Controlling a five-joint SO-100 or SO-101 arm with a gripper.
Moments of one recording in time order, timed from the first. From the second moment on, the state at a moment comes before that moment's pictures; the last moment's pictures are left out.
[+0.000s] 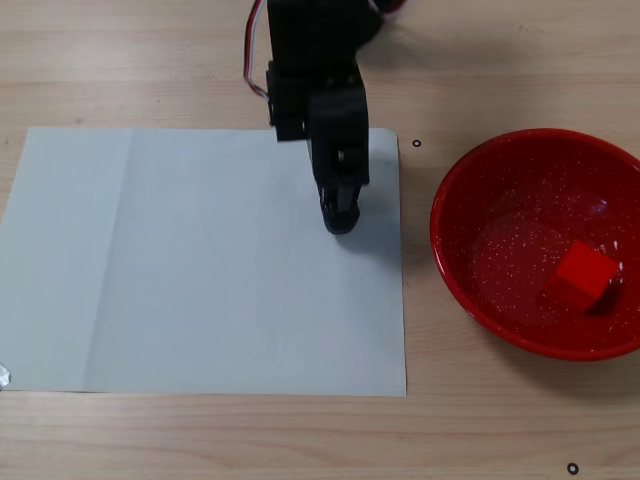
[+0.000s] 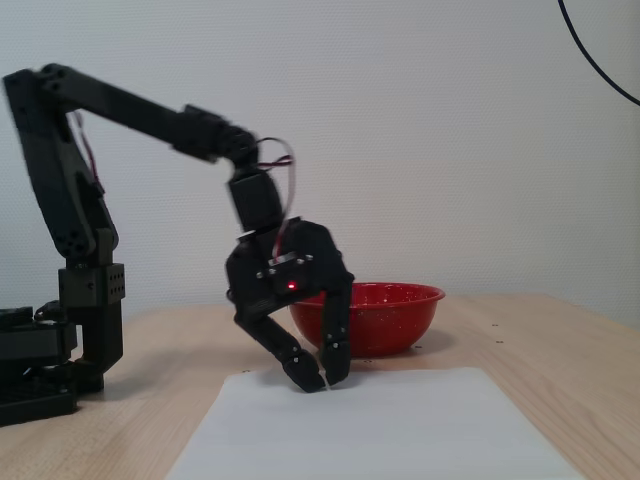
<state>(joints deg) 4.0 116.4 134.4 43.9 -0.4</state>
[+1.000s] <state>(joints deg) 5.4 184.6 177.5 41.1 5.1</state>
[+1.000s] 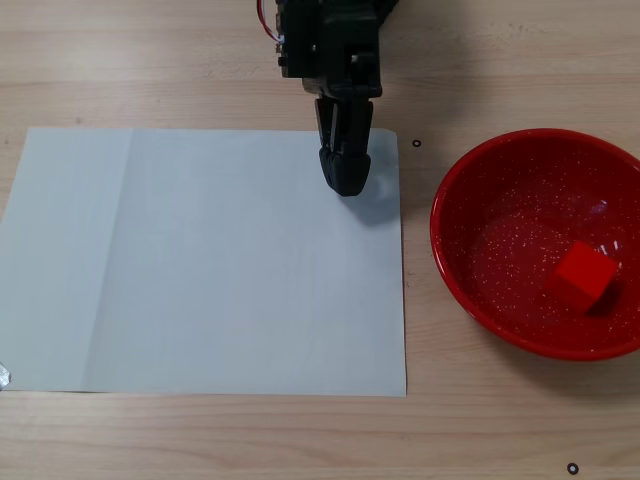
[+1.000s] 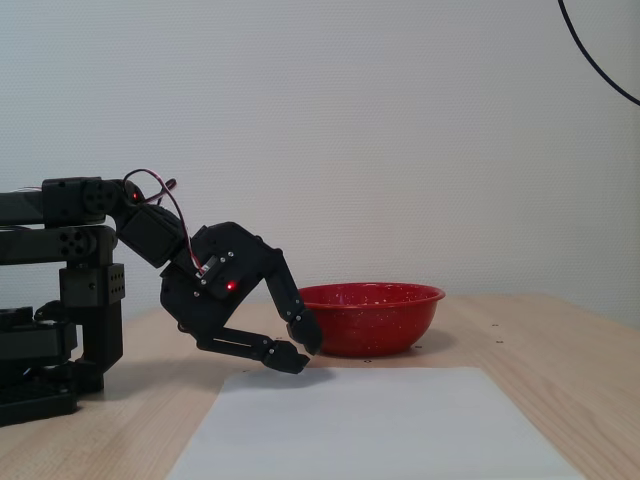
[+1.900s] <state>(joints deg) 7.7 187.1 177.5 50.4 -4.4</state>
